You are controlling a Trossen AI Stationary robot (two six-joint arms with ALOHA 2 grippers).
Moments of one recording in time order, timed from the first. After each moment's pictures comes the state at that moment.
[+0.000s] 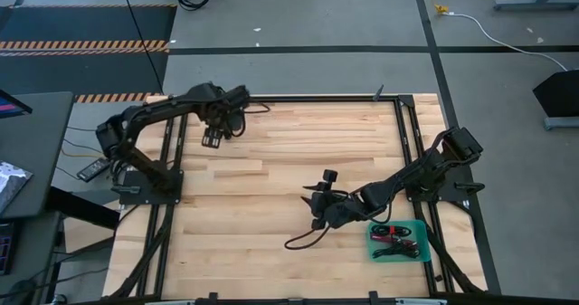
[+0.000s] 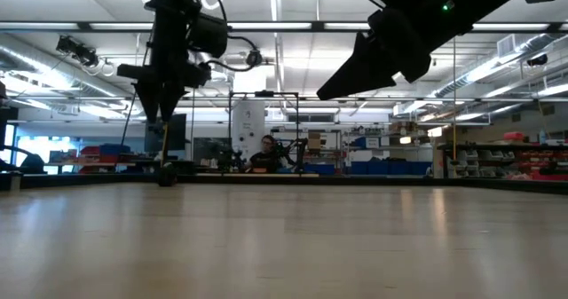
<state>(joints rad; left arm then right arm) 0.58 1.56 1.24 -1.20 -0.32 0.74 0.42 1.69 0.89 0.10 0.78 0.10</state>
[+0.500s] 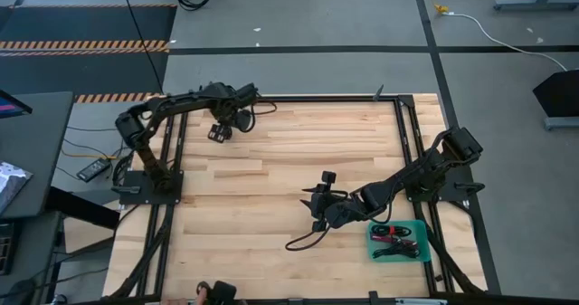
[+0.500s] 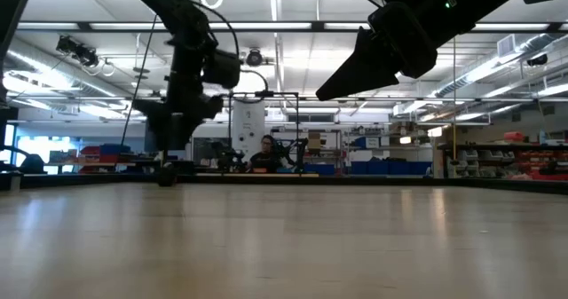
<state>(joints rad) 0.64 1.75 1.24 -1.03 -0.37 1.01 0.42 1.69 0.89 0.10 0.73 0.11</state>
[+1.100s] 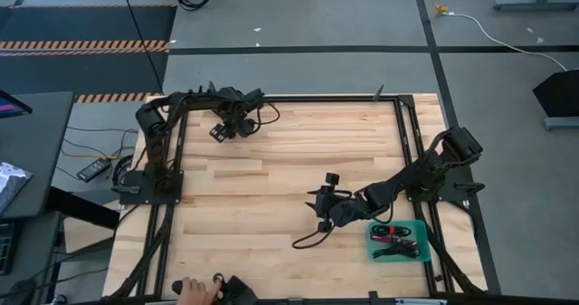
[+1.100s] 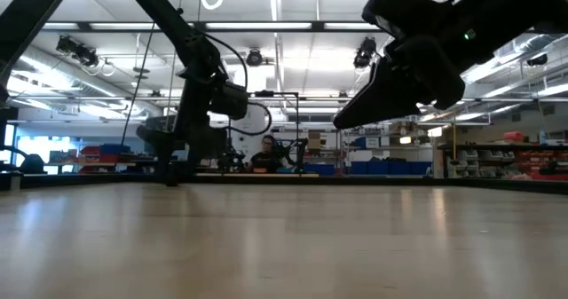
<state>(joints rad) 0.66 1.94 1.24 -0.92 -0.37 1.30 0.42 1.69 0.77 0.22 0.68 0.16</state>
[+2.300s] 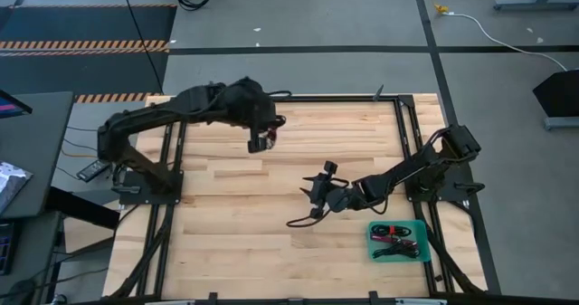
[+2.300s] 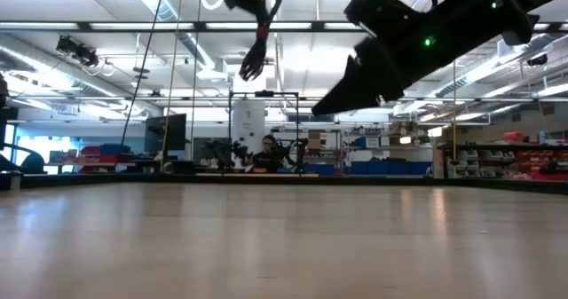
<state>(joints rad) 0.22 1.52 1.63 -0.86 -0.07 0.23 0.33 1.69 0.75 0.38 0.72 0.09</state>
